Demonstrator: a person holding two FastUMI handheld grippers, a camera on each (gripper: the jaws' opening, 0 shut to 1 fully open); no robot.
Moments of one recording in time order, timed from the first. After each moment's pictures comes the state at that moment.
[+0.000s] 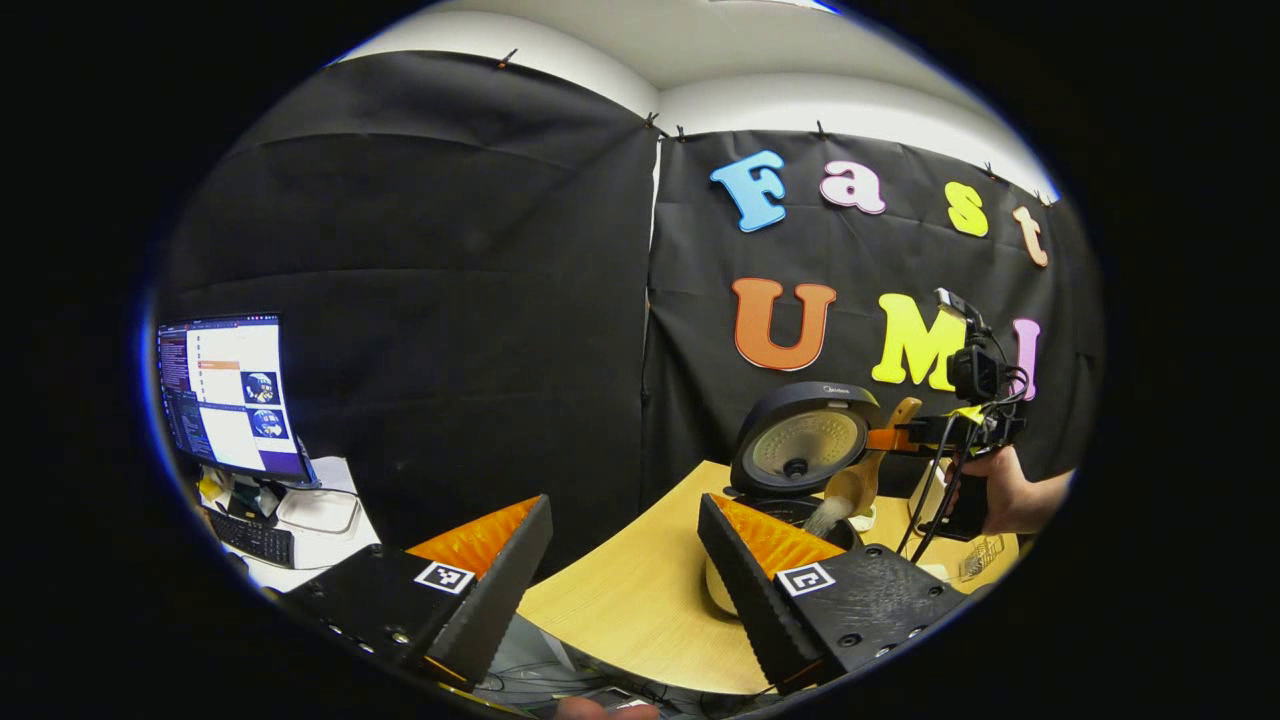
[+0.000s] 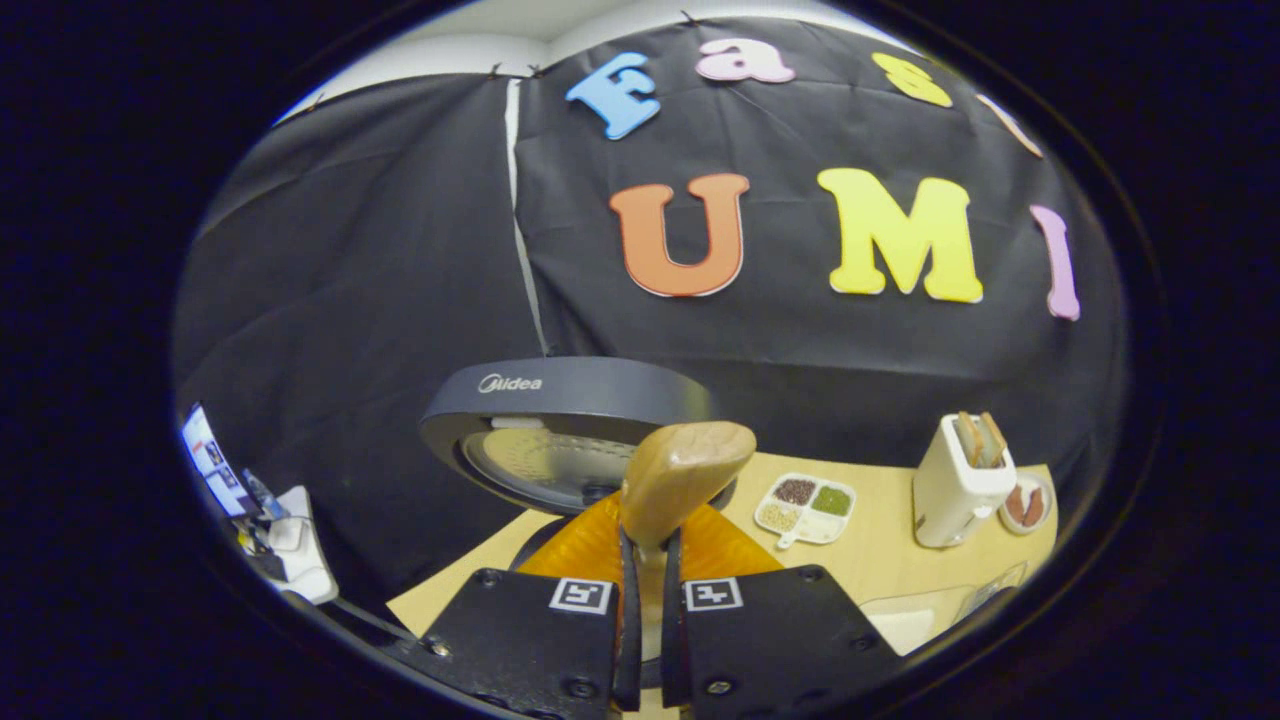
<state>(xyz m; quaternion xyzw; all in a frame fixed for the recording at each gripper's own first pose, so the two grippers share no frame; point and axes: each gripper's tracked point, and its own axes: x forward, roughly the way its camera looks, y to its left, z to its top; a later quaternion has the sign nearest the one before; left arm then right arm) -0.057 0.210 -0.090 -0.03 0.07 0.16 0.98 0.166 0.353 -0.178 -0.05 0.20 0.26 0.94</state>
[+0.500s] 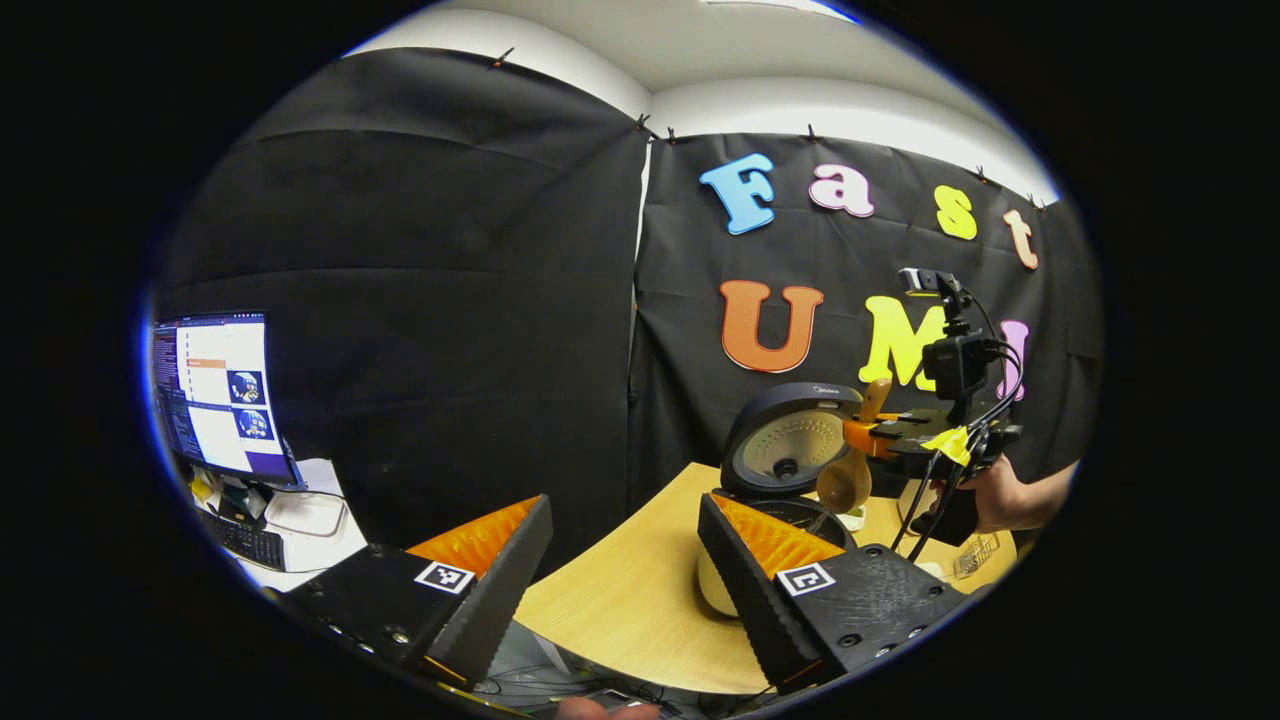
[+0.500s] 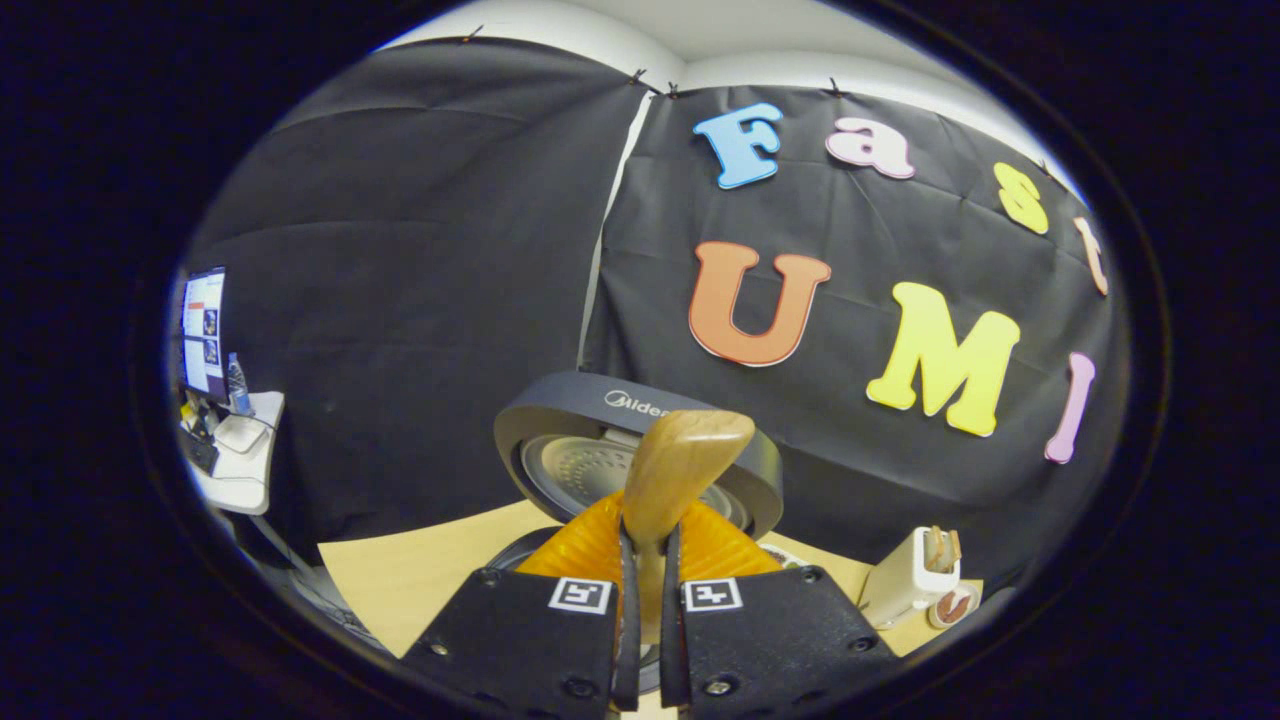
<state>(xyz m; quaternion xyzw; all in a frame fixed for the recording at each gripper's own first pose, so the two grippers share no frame) -0.057 0.205 -0.089 -0.03 0.07 0.14 0.99 0.140 0.377 -0.160 -0.16 0.12 0.30 0.93</state>
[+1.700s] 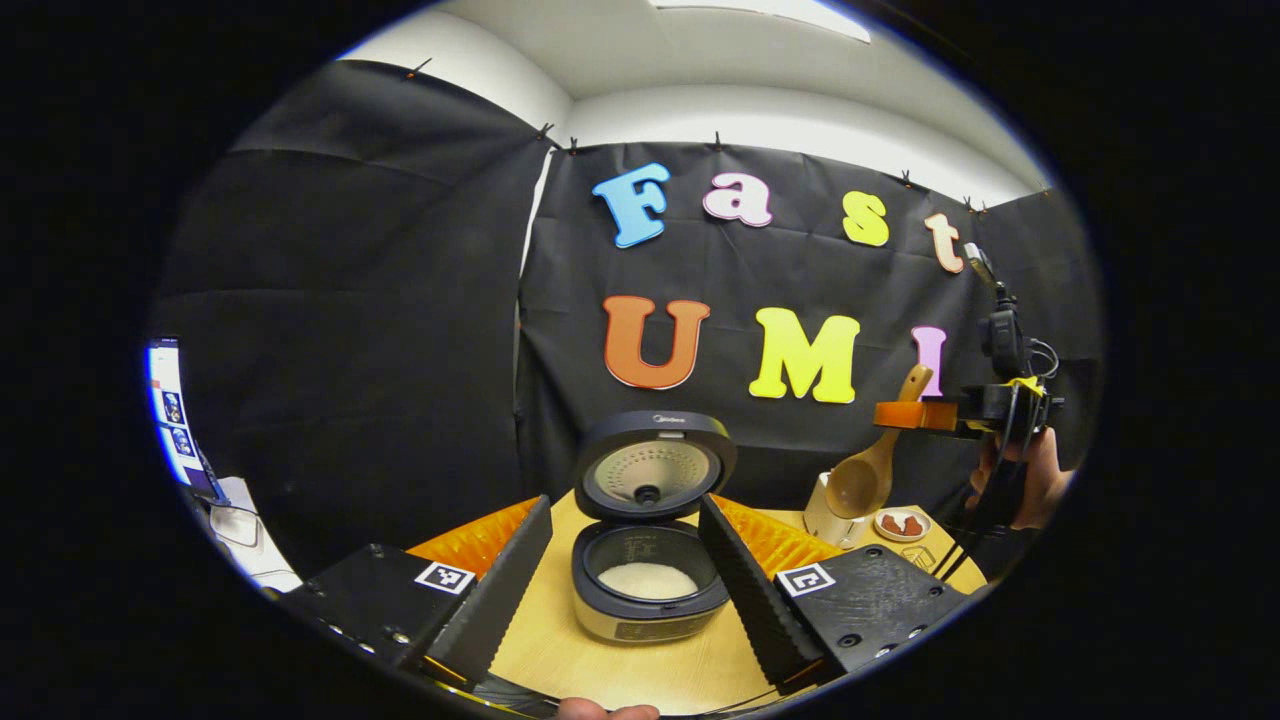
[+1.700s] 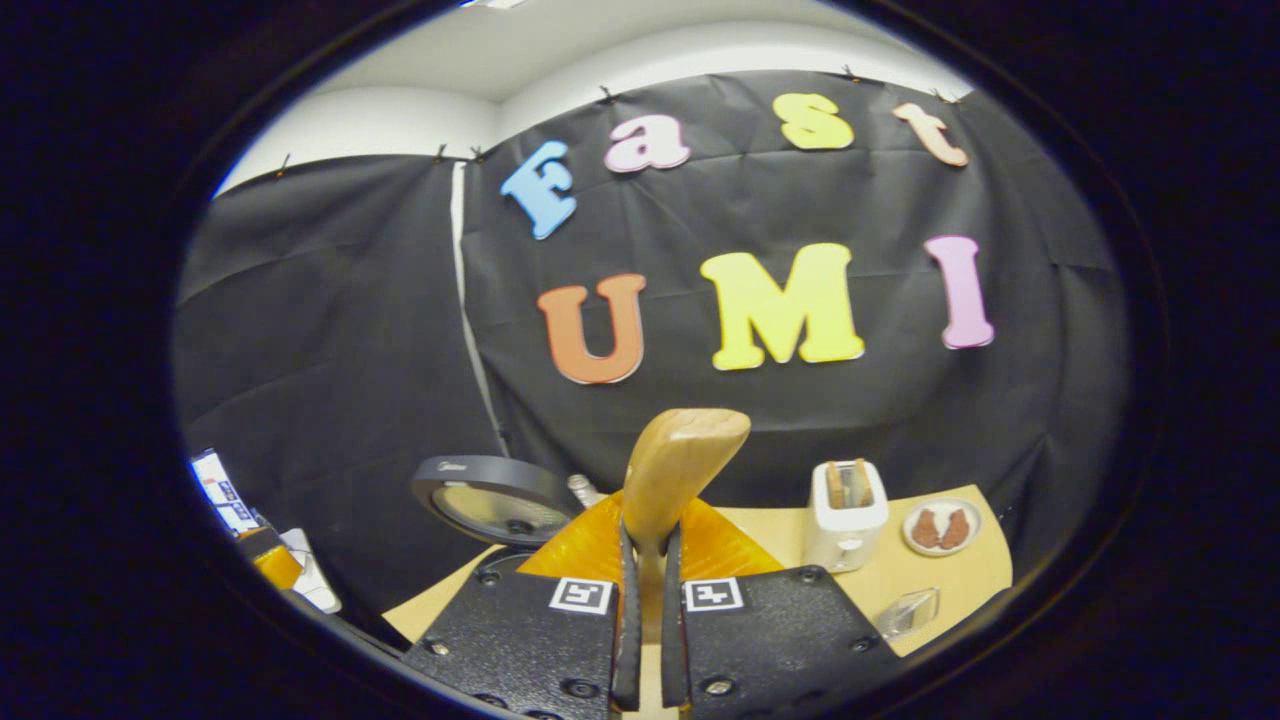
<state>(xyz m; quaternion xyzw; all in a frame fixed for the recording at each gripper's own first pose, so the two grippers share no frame) 0.004 0.064 -0.048 -0.02 0.04 0.00 1.00 0.142 0.122 -0.076 0.04 0.14 0.16 0.98</state>
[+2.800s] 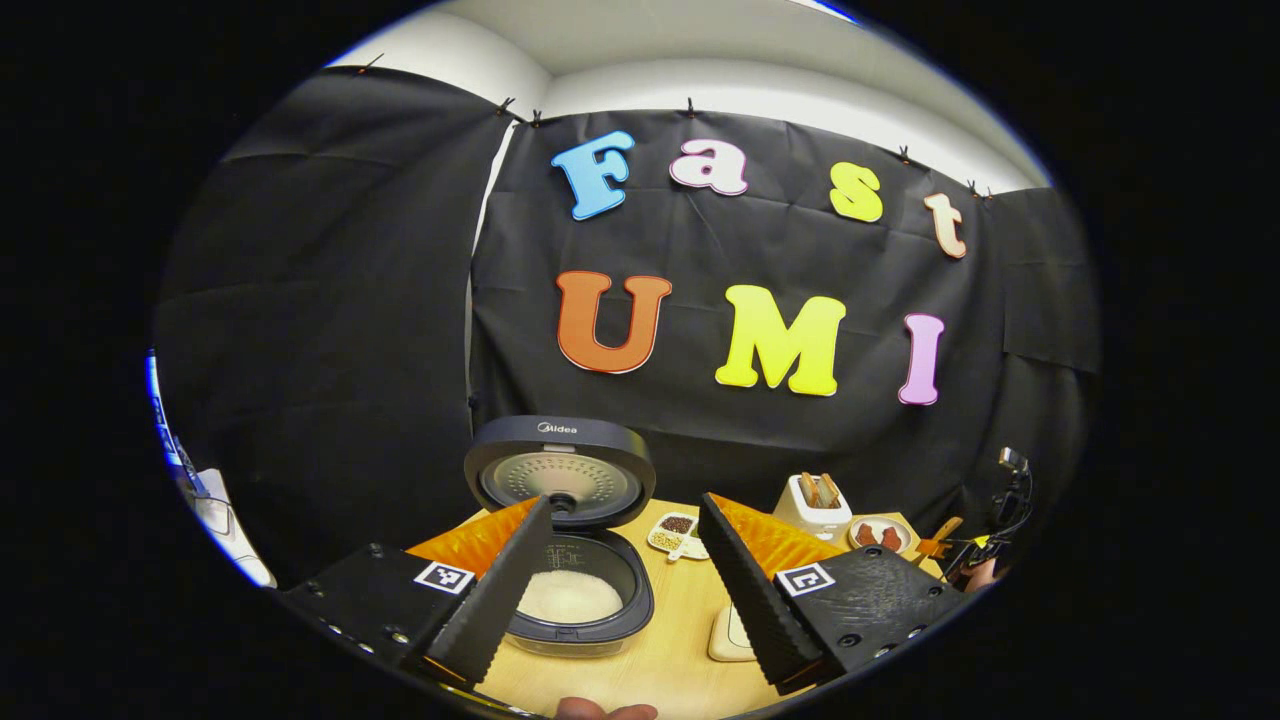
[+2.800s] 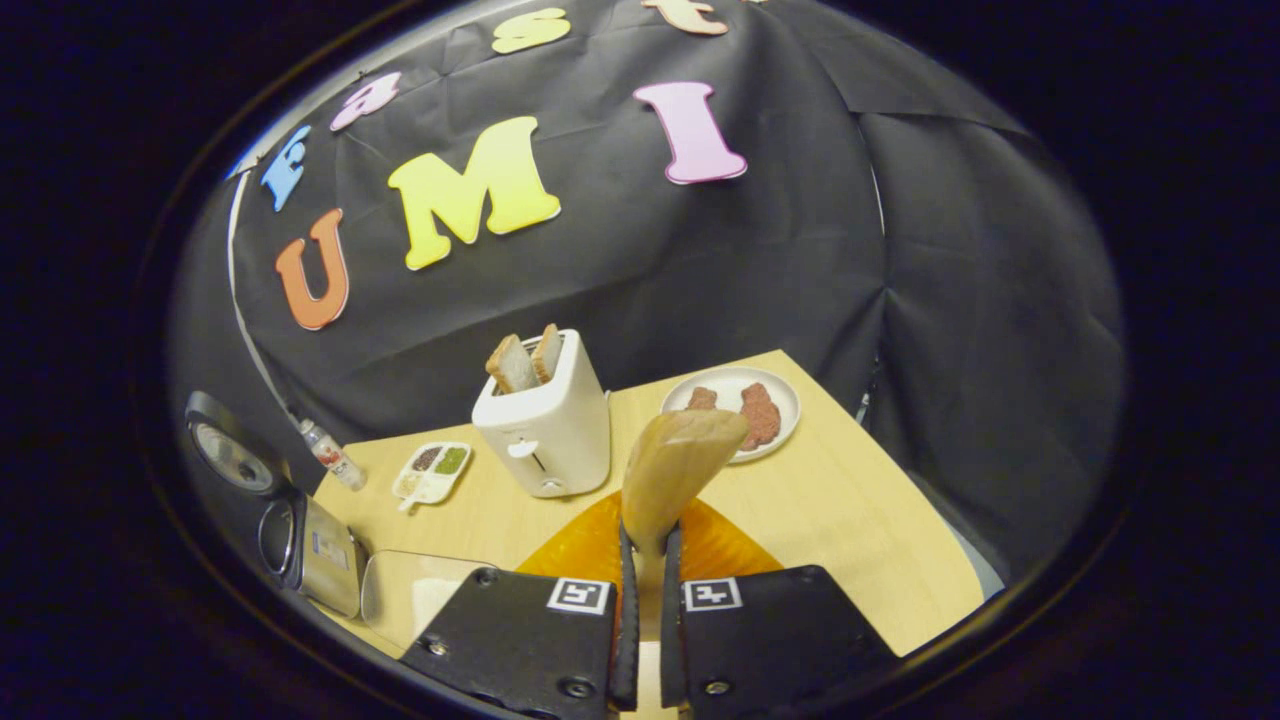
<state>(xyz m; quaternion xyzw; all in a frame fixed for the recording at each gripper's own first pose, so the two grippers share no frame) 0.073 -0.020 -0.037 -0.02 0.09 0.01 1.00 0.204 -0.171 -0.310 0.12 0.28 -0.05 0.95</state>
